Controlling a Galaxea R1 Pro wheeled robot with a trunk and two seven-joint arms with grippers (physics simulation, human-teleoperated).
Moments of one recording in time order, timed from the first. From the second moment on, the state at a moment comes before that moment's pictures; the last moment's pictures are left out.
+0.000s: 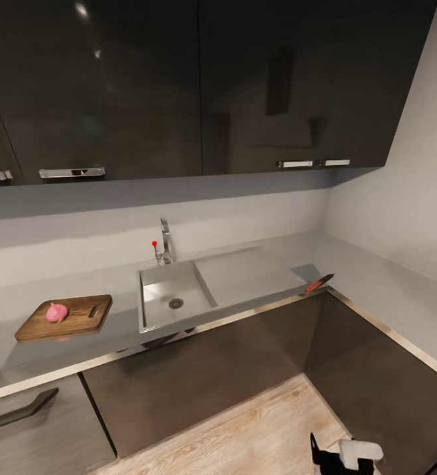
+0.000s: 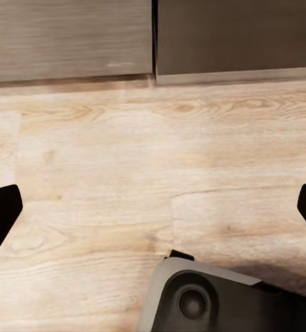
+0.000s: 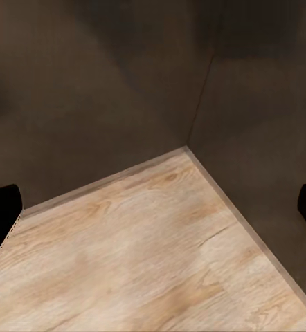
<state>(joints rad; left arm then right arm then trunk) 0.32 0.09 -0.02 -0.60 0.37 -0.54 0.01 0.08 0.02 -0.12 -1.14 0.07 -0.09 -0.06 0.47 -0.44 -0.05</state>
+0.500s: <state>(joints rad) 0.32 0.08 -0.02 -0.59 0.32 -0.54 0.01 -0.24 0.05 -0.02 -1.19 0.07 0.26 -0.18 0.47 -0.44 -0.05</state>
